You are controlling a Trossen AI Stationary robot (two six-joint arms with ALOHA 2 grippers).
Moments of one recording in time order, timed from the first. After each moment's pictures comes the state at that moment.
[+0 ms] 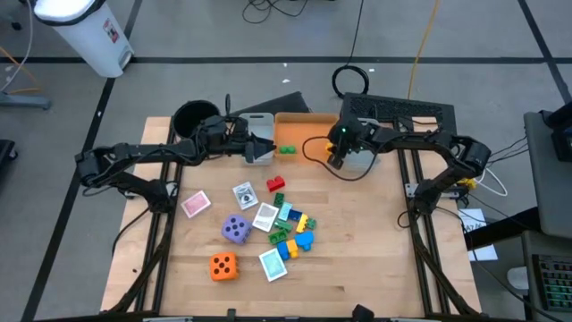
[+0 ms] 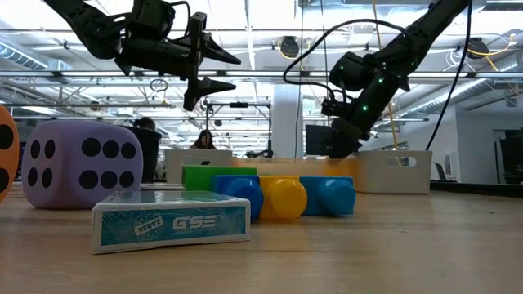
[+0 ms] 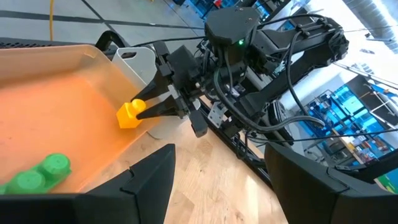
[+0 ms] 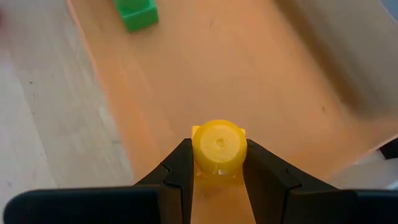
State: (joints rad) left arm 0.47 1.32 0.66 0.53 0.36 -0.68; right arm -0.60 1.54 0.82 -0.16 0.00 -0.15
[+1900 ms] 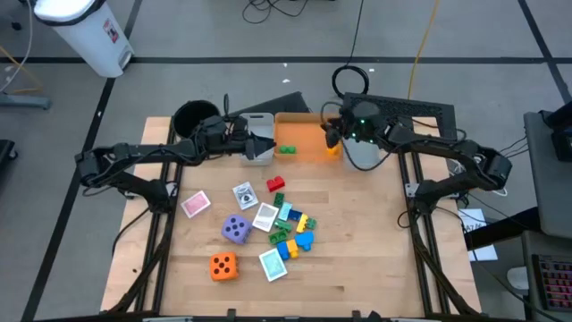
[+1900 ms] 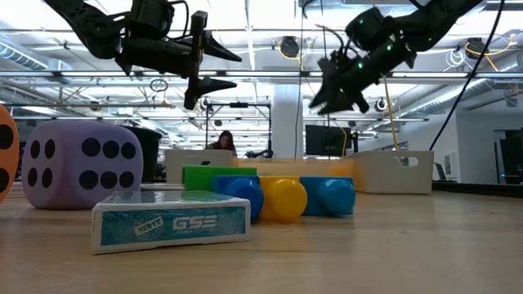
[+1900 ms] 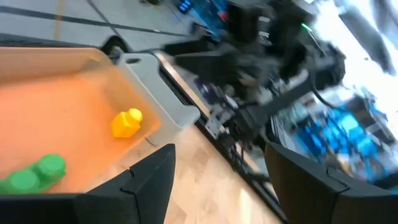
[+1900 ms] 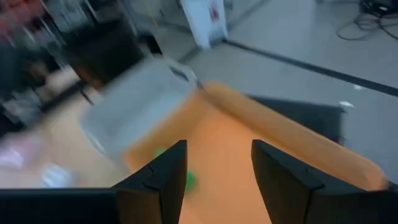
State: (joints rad) left arm 0.47 1.32 0.66 0.55 0.31 -0.77; right arm -0.58 1.32 0.82 0.11 0.00 0.33
